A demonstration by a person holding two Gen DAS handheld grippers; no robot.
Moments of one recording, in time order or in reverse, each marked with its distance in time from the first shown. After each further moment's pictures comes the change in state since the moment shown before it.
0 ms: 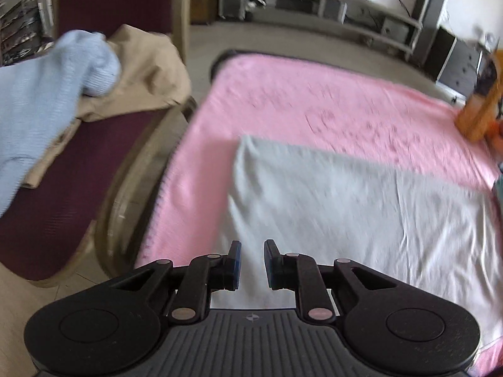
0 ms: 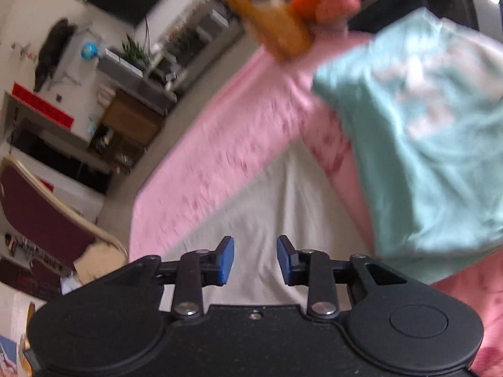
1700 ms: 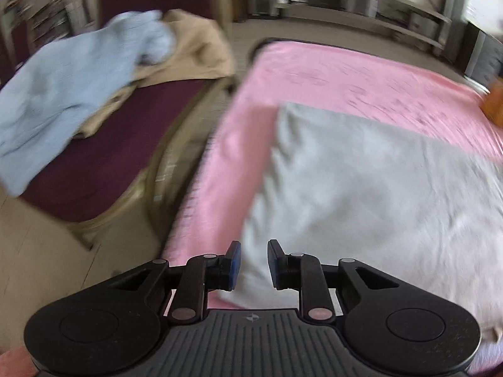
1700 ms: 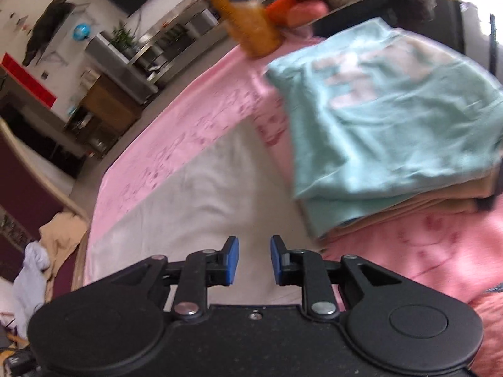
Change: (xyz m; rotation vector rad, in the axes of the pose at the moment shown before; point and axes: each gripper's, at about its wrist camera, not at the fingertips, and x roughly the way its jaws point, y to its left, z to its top) left arm -0.026 0.007 -0.049 0.000 0.001 0.127; right arm -0.041 -0.024 -0.036 -0.091 -0.027 -0.110
